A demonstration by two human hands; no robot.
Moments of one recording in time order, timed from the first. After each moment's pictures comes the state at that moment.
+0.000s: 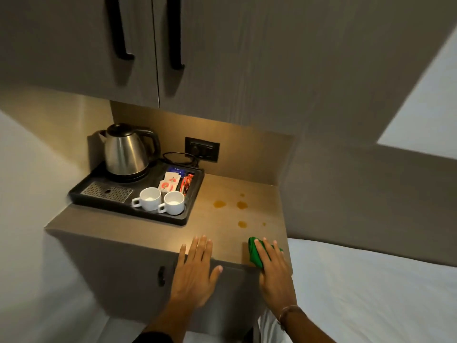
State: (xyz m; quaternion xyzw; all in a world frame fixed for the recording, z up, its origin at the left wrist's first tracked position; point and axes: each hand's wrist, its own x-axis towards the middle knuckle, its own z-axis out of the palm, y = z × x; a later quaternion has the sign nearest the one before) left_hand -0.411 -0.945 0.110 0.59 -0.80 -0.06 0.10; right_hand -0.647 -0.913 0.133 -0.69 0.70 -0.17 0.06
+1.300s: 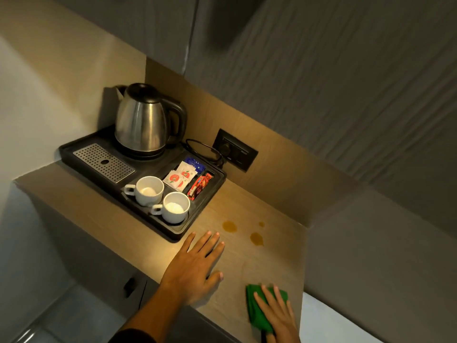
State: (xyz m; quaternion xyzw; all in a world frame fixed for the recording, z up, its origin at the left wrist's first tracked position) left_hand -0.431 -1.089 0.058 0.57 -0.80 -0.10 0.15; right_hand -0.733 -1.044 0.085 -0.81 0.55 0.09 0.17
